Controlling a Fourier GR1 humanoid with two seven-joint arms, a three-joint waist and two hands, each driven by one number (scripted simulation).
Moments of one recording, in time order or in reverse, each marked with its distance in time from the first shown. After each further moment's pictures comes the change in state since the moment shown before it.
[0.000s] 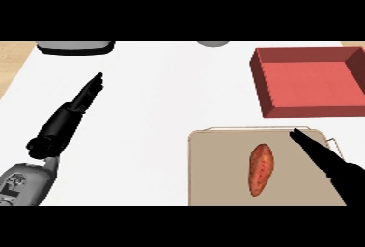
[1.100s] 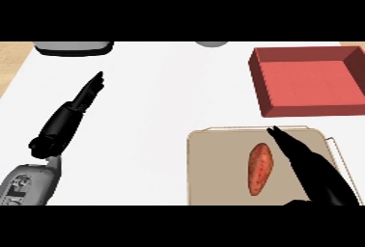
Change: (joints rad) left arm 0.011 -0.121 0.124 -0.020 -0.132 -0.105 0.024; right arm -0.048 0.254 0.059 0.229 0.349 0.075 -0.056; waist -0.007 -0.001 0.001
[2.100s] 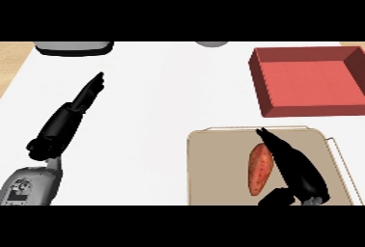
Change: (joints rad) left arm 0.016 -0.077 0.073 -0.053 -0.073 -0.082 0.044; right arm -0.017 0.146 -0.039 0.242 0.149 -0.010 -0.152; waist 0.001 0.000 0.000
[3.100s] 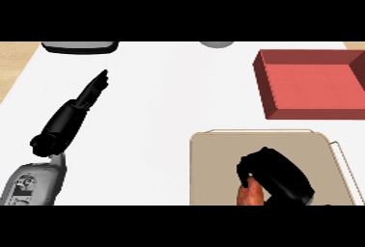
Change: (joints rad) left arm -0.028 -0.030 0.020 0.015 -0.020 -0.039 -0.003; right arm -0.073 -0.143 0.190 0.040 0.167 -0.086 -0.576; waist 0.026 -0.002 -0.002
